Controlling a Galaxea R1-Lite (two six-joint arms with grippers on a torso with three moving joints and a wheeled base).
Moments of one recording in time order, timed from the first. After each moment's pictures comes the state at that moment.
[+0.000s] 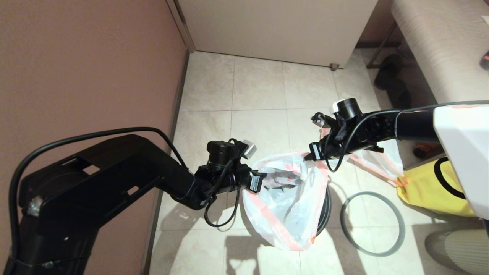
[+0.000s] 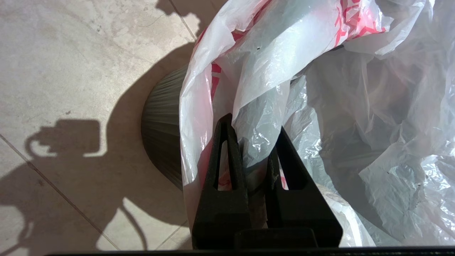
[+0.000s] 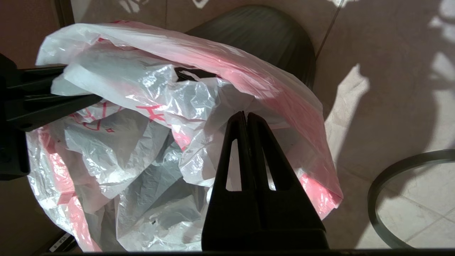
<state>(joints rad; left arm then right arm) -0.51 2.29 -1.24 -0.64 -0.26 0.07 0.29 2.32 -1.97 0.43 0.32 0.04</state>
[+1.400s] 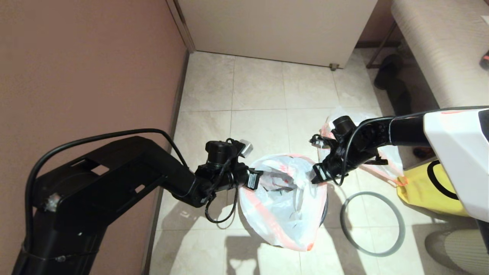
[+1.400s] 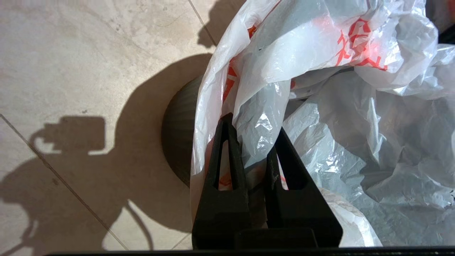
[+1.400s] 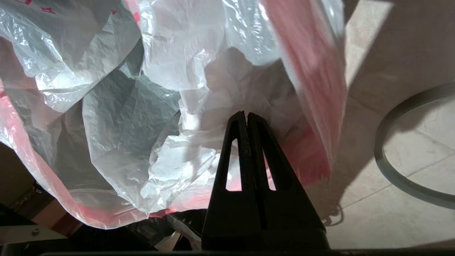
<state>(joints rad) -0.48 2.34 -1.28 -0.65 -0.26 0.07 0.29 2.34 -1.93 0.64 0.32 -0.06</state>
